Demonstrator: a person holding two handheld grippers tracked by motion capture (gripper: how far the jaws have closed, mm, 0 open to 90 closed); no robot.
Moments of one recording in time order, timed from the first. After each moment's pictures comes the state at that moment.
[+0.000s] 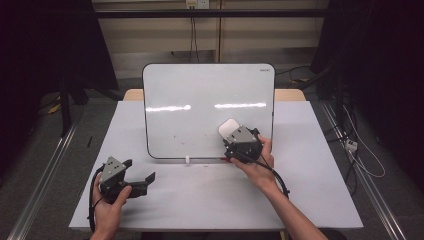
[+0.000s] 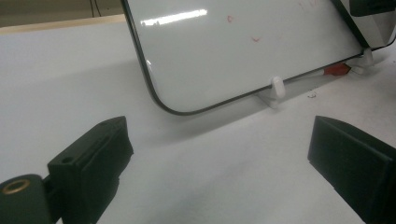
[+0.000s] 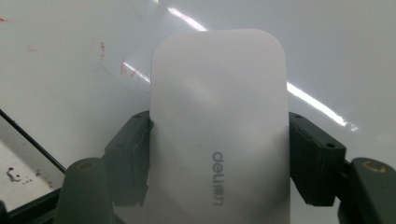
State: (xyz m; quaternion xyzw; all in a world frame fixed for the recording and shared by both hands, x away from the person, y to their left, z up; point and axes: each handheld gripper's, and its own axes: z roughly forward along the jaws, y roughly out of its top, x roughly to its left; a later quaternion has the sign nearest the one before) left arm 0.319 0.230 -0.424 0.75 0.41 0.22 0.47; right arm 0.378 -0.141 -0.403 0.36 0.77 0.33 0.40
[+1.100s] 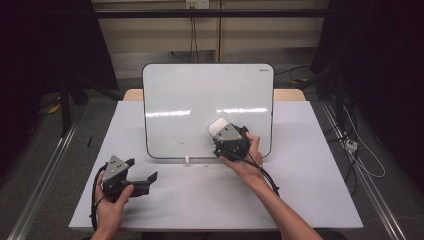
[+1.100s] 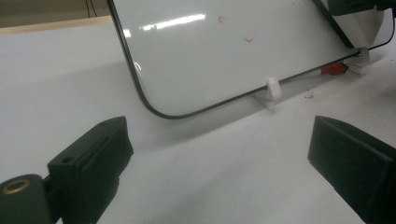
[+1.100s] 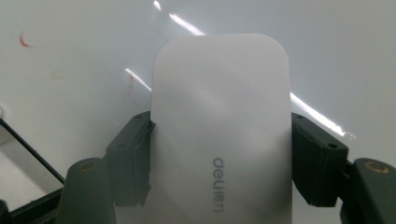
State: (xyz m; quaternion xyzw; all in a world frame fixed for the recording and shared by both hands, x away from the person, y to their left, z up) left arm 0.323 0.226 -0.425 0.75 0.41 0.22 0.47; right arm 0.386 -0.107 -0.401 0.35 0.78 0.33 0.40
